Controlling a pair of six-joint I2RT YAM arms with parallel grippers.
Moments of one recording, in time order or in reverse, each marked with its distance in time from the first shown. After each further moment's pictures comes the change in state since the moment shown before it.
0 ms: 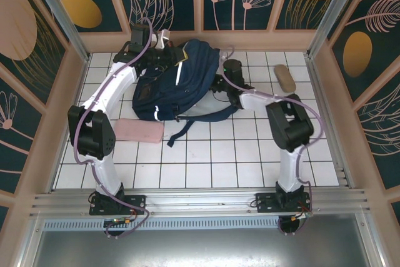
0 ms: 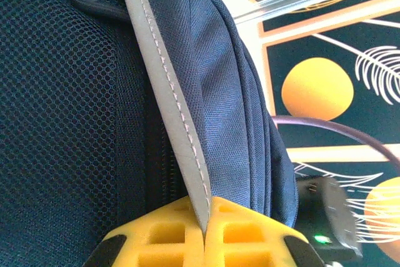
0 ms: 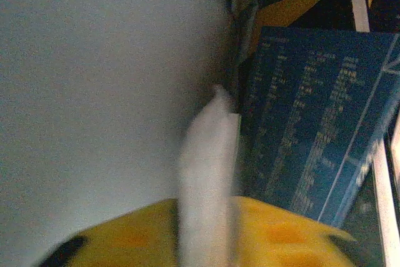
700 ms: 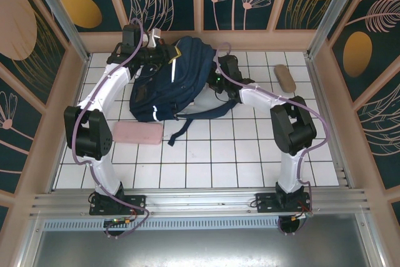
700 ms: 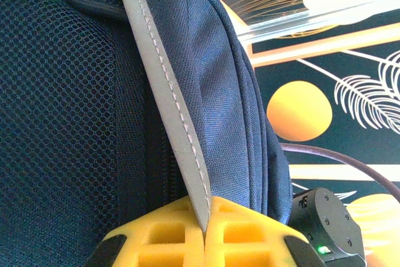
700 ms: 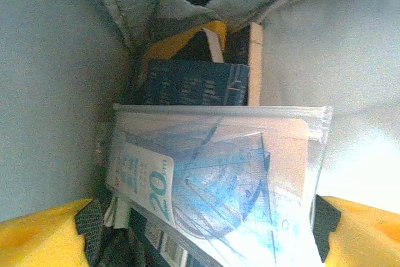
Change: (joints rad) left arm 0.061 -0.017 -0.058 0.091 0.044 -0.082; right arm 0.014 -0.089 0.076 -0.446 0.275 -0.248
